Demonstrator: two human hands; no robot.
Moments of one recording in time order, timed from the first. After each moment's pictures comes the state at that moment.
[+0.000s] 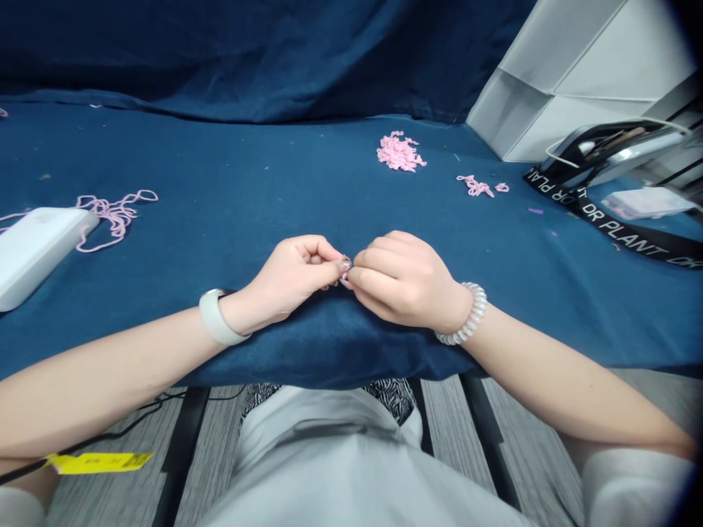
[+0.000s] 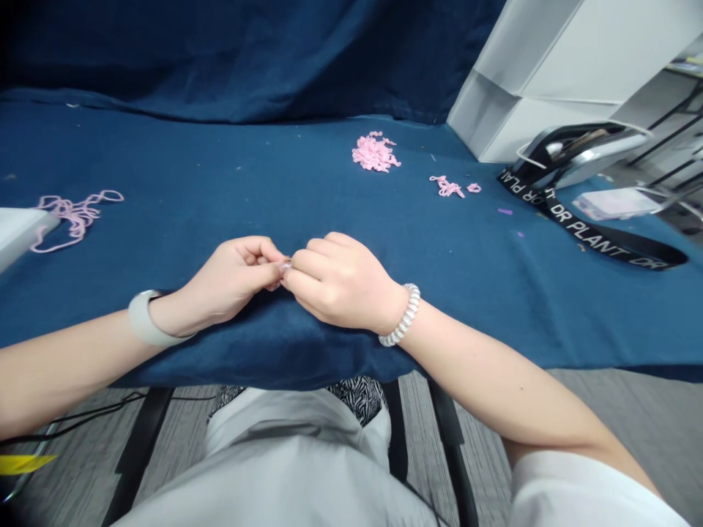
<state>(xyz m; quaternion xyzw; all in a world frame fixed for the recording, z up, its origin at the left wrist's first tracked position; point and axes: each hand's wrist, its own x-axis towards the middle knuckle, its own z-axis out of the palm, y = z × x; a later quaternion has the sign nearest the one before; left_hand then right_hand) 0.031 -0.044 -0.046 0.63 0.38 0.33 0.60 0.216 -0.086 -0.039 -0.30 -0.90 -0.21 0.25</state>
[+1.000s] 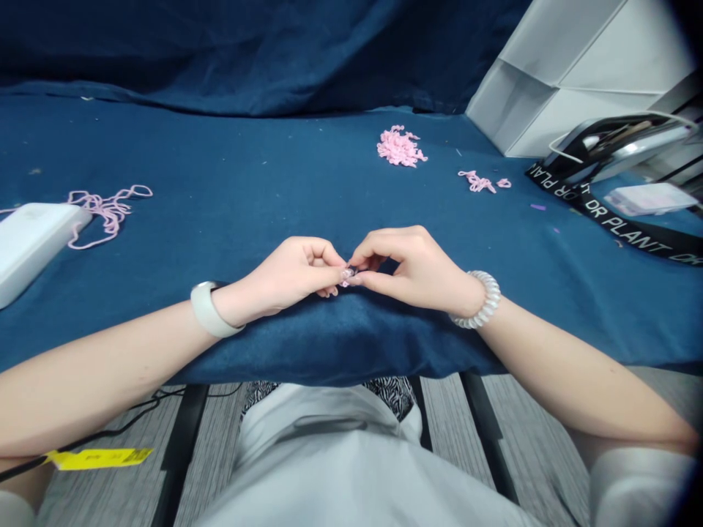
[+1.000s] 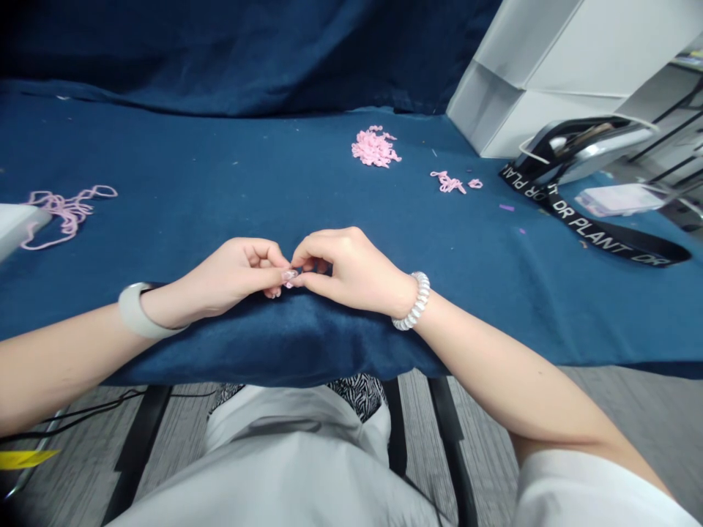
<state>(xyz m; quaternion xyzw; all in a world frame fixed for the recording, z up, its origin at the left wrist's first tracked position) 0.030 -0.039 -0.041 0.63 0.38 0.23 0.64 0.224 -0.078 -0.030 -0.37 -0.85 0.18 0.32</state>
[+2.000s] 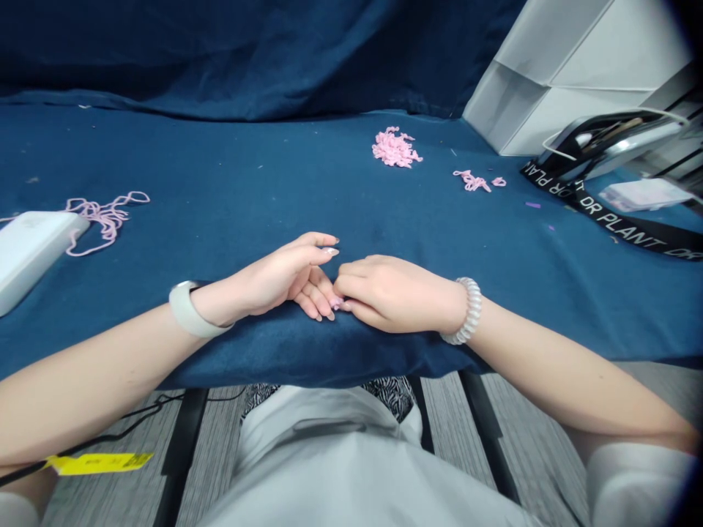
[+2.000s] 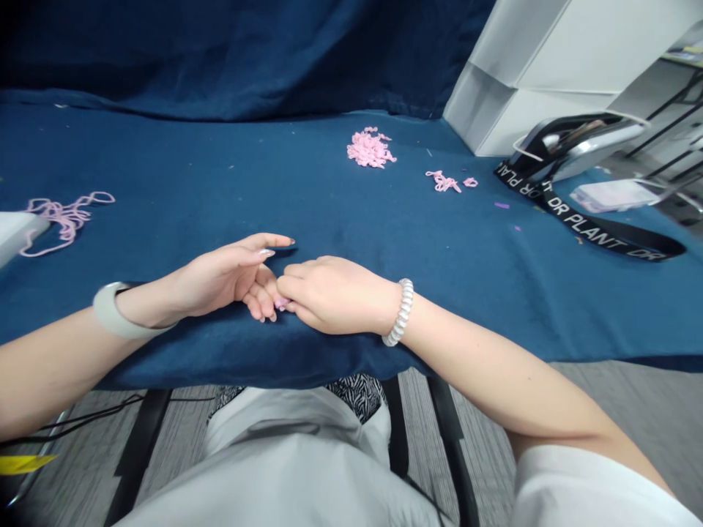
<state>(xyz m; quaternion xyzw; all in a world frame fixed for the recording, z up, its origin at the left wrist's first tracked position) 0.024 -0.035 -0.028 0.54 0.36 0.12 0.75 0.211 -0.087 -0.034 -0.33 -0.93 0.10 0.10</state>
